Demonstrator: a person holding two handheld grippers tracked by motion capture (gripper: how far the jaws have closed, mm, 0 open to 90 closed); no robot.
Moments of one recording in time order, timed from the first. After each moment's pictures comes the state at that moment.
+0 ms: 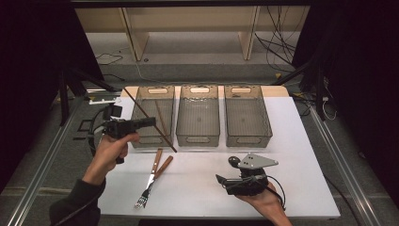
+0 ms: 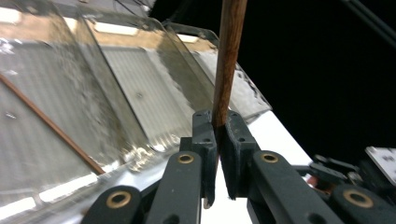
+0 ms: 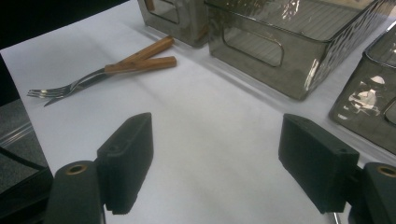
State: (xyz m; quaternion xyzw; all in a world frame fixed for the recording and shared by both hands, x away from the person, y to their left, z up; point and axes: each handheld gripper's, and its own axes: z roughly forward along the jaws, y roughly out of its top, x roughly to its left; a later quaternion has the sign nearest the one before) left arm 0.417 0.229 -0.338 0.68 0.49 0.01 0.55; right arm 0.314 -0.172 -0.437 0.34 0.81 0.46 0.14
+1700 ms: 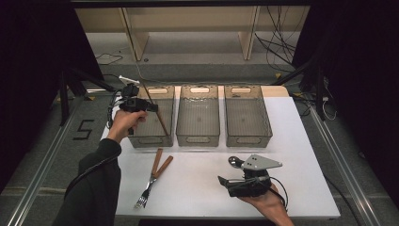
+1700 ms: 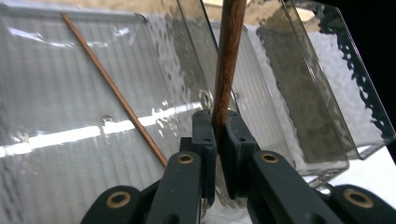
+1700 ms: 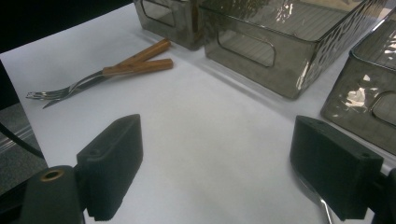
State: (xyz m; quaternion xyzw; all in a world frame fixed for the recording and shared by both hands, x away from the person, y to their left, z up) left arm 0.530 0.217 -0.378 0.69 0.60 0.00 0.40; right arm 0.310 -0.179 -0.437 0.34 0.80 0.46 0.15
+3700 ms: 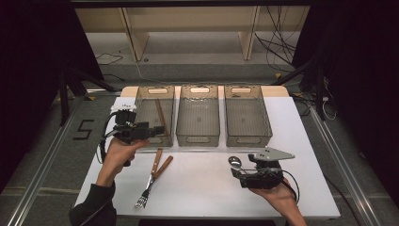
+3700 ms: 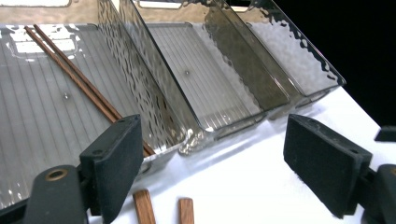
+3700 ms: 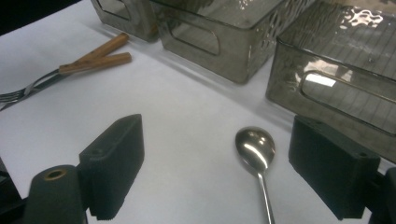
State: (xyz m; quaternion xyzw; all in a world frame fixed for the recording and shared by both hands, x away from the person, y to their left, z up) left arm 0.407 0.203 -0.377 0.72 0.50 0.08 0.48; right arm 0.326 -0.210 -0.428 0.39 0.80 0.43 0.16
